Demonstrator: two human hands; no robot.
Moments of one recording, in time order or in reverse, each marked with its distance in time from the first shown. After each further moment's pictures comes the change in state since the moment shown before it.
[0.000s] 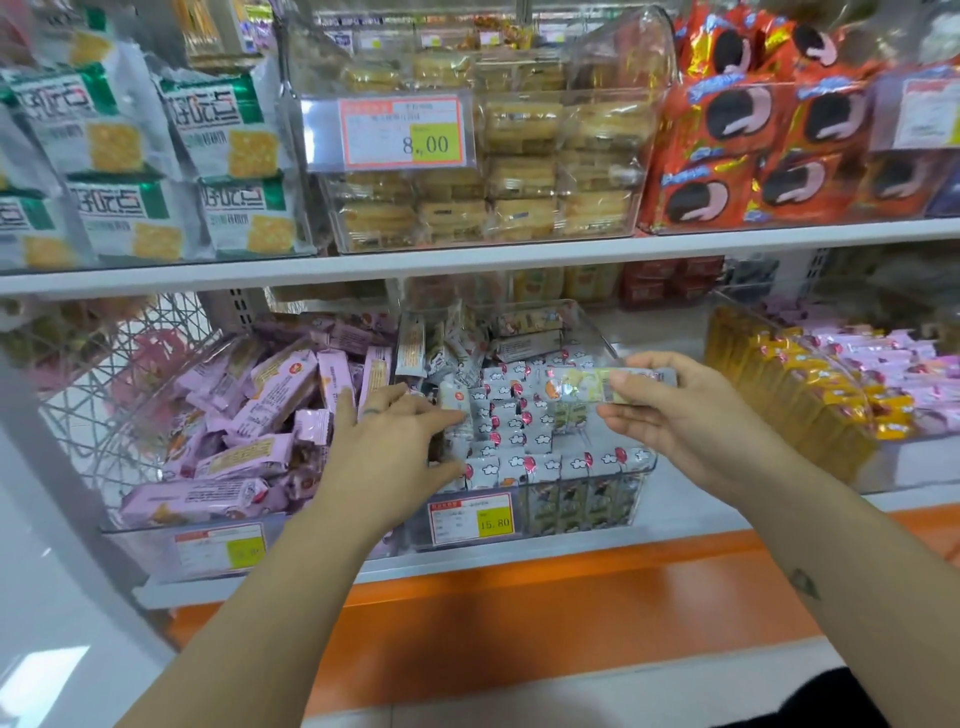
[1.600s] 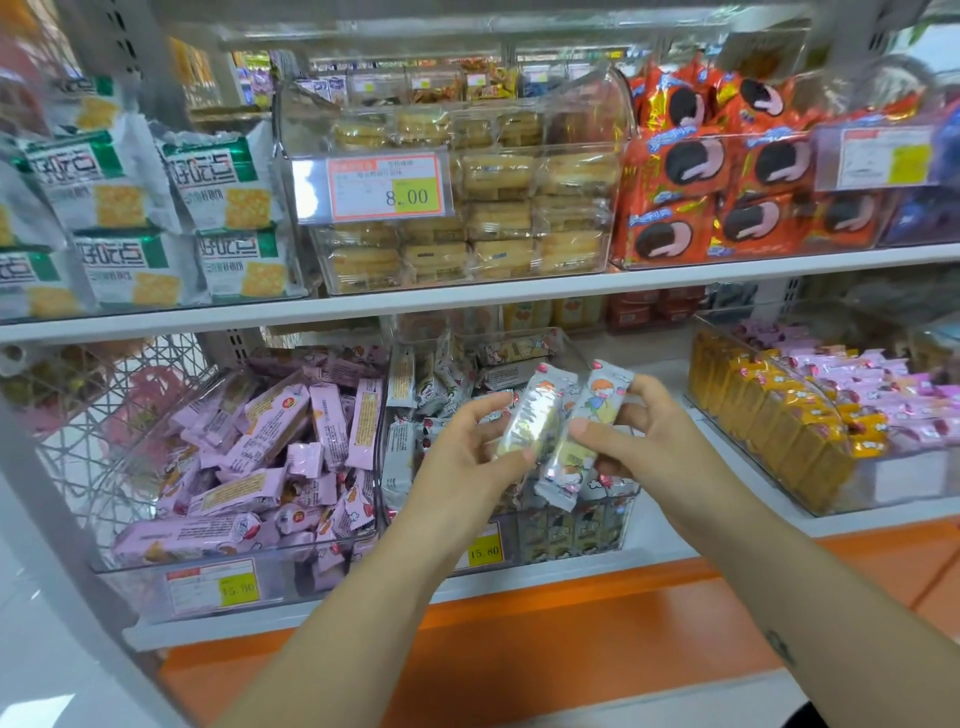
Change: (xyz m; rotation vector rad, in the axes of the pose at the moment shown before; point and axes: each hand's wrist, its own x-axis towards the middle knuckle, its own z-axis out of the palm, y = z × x) left_hand 0.000 0.065 -0.001 -1.457 -0.090 -0.096; right_hand -0.017 0.007 0.011 -0.256 -0.028 -0.191
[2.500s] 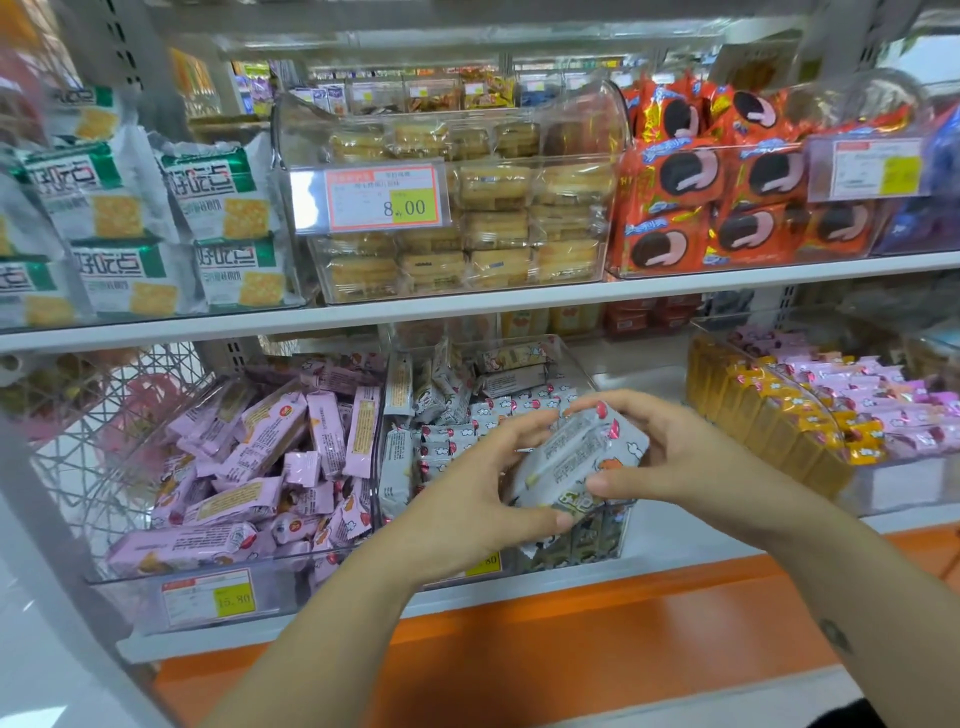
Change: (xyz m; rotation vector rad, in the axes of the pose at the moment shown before) left_hand -0.011 0.019 -0.001 0.272 -0.303 0.111; right_hand -0.002 -0.014 -0.029 -0.153 -0.419 -0.072
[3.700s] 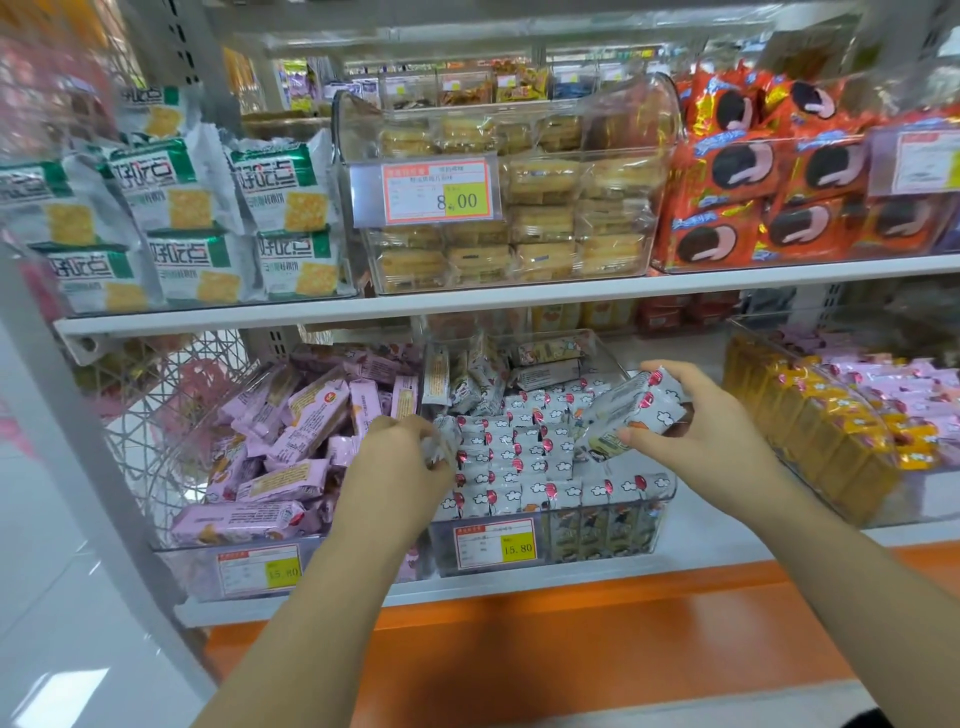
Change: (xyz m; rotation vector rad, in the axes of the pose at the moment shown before) left_hand -0.023 -0.026 -0.056 0.754 0.556 -0.363; right_hand 0.024 0.025 0.002 -0.510 0.485 0.031
